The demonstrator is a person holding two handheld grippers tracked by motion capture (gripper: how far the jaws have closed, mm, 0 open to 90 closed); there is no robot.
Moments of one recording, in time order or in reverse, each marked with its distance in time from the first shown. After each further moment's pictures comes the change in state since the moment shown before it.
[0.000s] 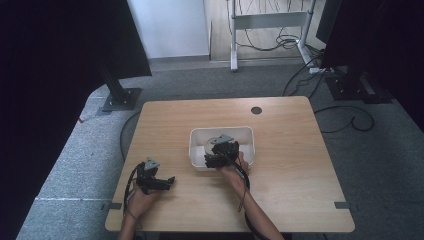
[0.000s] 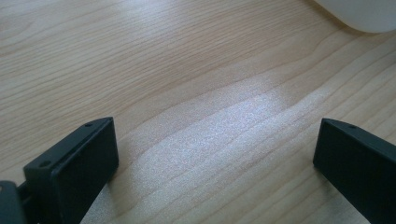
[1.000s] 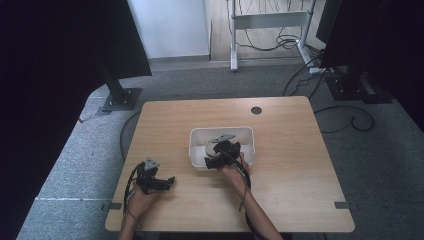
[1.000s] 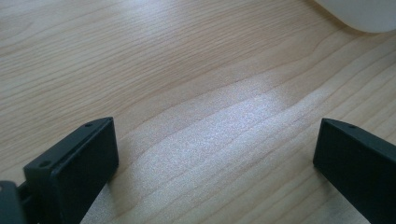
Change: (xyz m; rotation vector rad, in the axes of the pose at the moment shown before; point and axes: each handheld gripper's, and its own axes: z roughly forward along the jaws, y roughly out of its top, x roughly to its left) left arm 0.000 0.000 0.000 0.000 -0.001 -0.002; right arm -0.009 -0.002 0.004 0.057 0.082 0.029
